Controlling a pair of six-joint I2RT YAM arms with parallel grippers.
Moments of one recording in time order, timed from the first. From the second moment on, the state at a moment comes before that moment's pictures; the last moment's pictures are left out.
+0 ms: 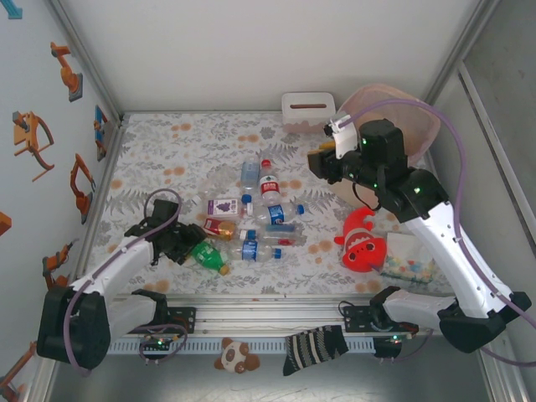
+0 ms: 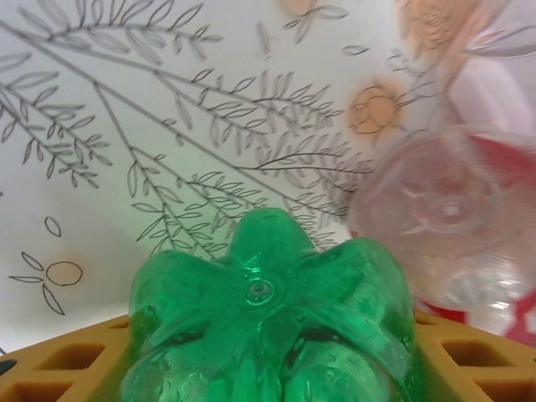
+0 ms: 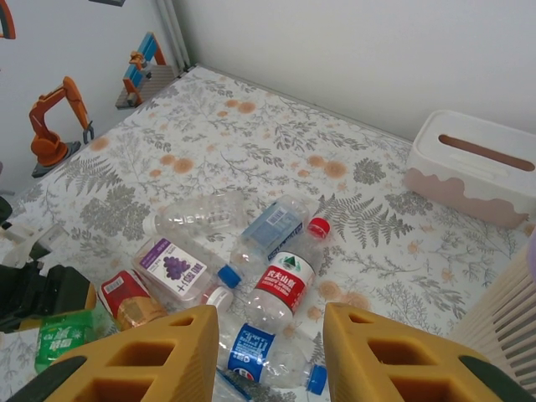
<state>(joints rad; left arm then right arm) -0.29 1.07 0.50 -0.60 0.20 -0.98 0.59 1.16 1.47 -0.76 -0.13 0.04</state>
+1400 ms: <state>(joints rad) -0.45 0.75 0.91 -0.47 0.82 0.32 0.83 1.22 1.50 -0.64 -0.47 0.07</state>
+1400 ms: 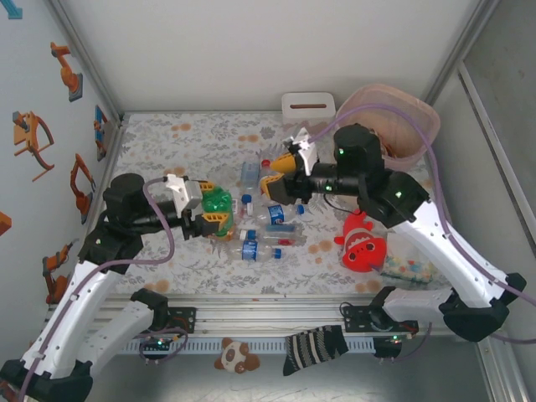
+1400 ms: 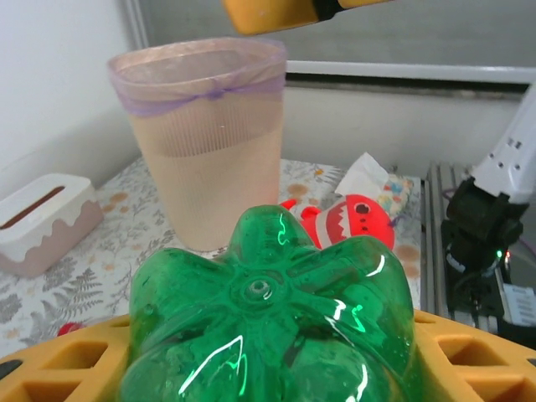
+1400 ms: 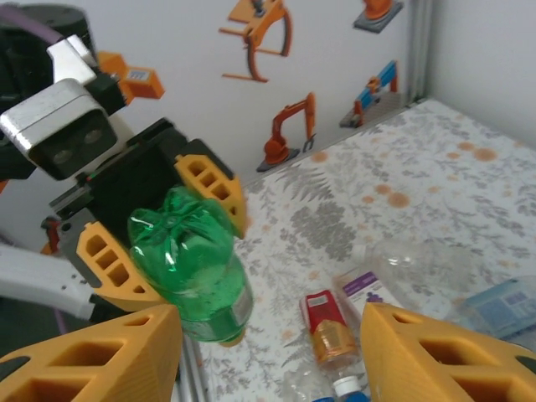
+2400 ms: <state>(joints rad) -0.59 0.76 0.97 -0.27 0.96 0.27 1.05 1.20 1.12 -0.10 -0.57 -0.18</state>
